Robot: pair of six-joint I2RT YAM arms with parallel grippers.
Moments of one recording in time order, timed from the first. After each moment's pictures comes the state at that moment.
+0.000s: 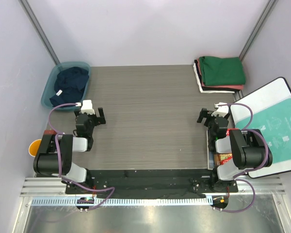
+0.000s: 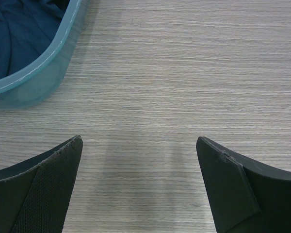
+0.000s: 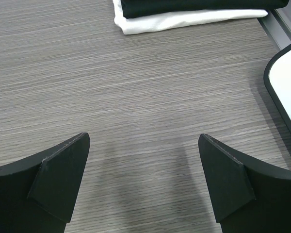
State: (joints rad) left arm -0.03 1.49 0.31 0.93 -0.06 -0.03; right arm -0.01 1.53 0.22 1.12 0.14 0.08
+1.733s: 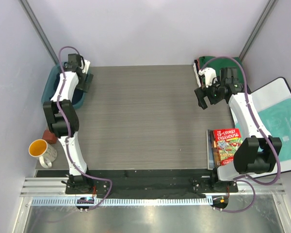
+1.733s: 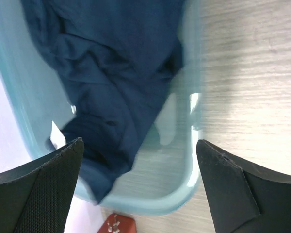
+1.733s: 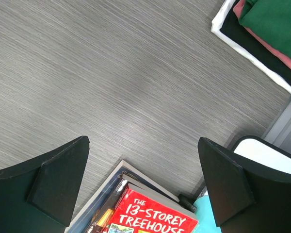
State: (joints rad) left arm 0.09 2.12 1.94 -0.79 -0.24 0.39; right arm -0.01 1.47 1.35 -0.77 -0.26 -0.52
